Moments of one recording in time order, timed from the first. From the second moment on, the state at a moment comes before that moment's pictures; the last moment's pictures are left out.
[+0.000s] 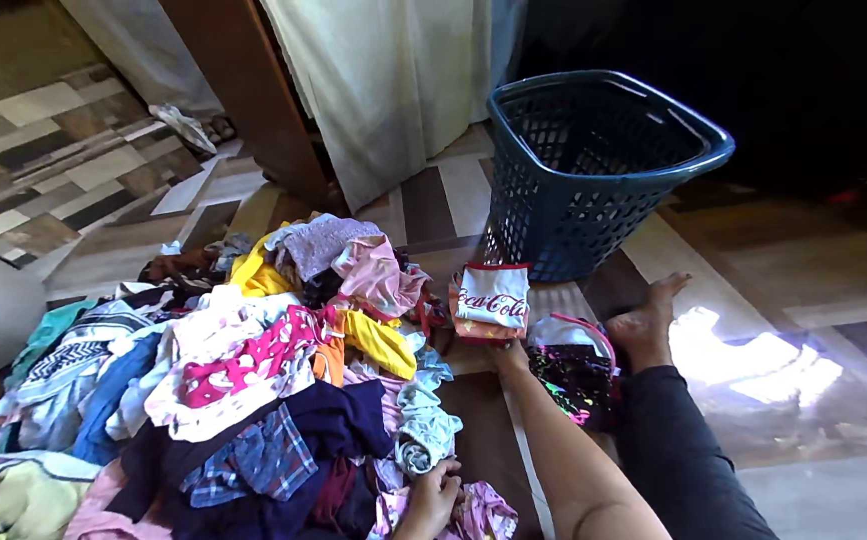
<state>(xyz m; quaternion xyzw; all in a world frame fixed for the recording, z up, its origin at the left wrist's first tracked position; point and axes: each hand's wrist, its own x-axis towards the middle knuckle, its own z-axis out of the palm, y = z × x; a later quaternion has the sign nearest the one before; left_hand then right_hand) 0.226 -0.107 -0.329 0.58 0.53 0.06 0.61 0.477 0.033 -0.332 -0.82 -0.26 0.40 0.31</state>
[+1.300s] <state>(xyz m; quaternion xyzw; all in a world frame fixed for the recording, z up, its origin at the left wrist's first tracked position) 0.245 0.156 -0.191 0.67 0.67 0.24 0.18 0.463 -0.101 -0.360 -0.76 -0.49 0.38 0.18</state>
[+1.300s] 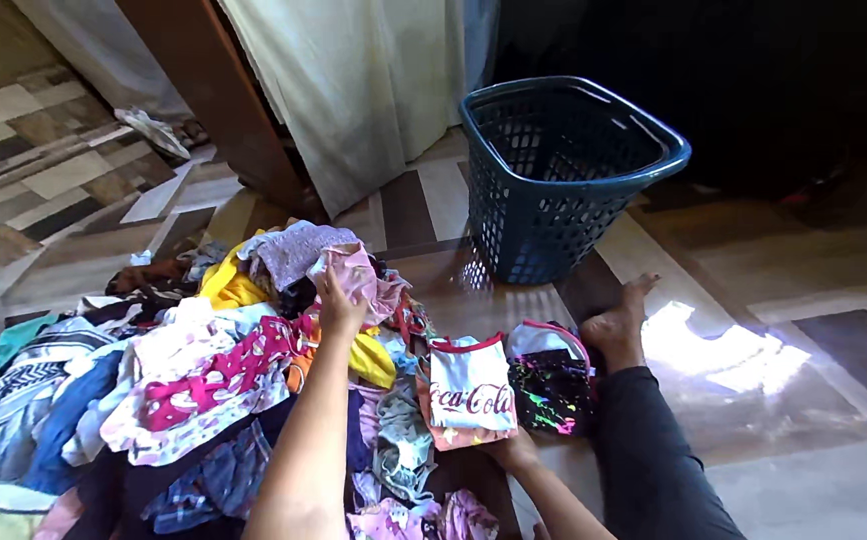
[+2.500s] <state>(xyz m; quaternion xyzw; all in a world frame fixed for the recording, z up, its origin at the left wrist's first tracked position) 0.177 -0.110 -0.136 0.68 0.39 0.47 0.41 0.351 -0.126 -0.190 -0.55 -0.61 0.34 0.45</state>
